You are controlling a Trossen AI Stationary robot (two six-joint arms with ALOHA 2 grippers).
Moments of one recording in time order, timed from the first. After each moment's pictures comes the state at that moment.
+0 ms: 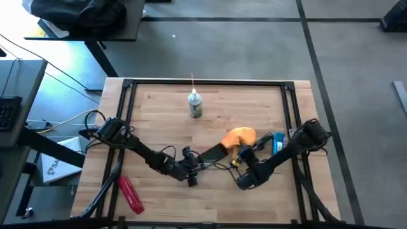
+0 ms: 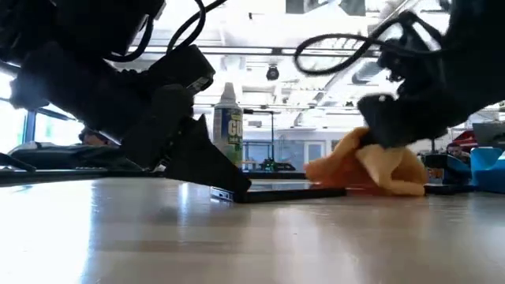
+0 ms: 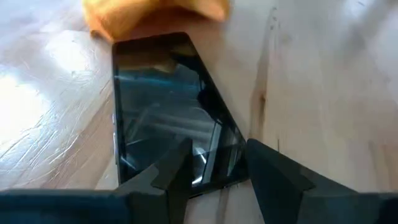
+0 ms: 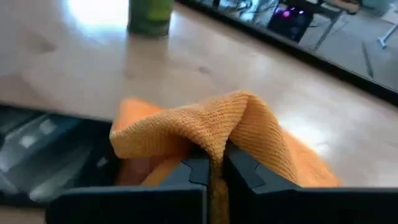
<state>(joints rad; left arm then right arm) -0.47 1.97 0.77 0.55 -0.58 -0.38 0.59 1.92 0.97 -0.83 1.19 1.62</state>
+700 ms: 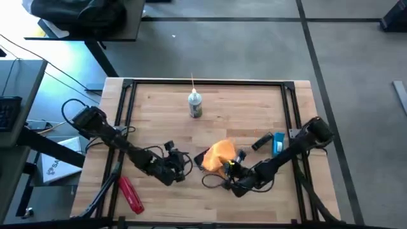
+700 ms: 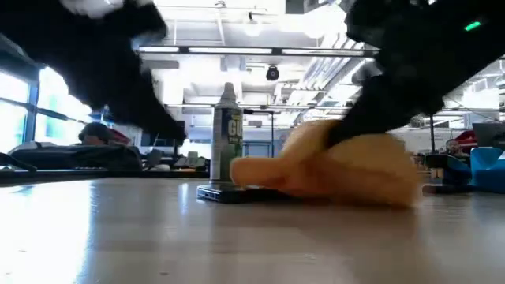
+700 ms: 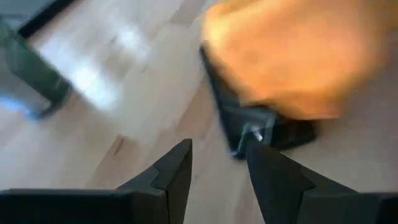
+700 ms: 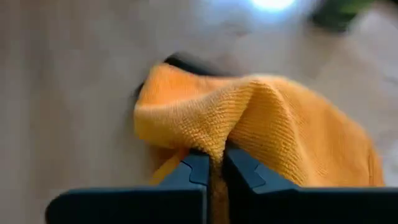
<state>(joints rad) -0.53 1.73 0.77 0.02 -0.82 -0.58 0.60 1.83 0.97 -0.18 0.68 0.74</state>
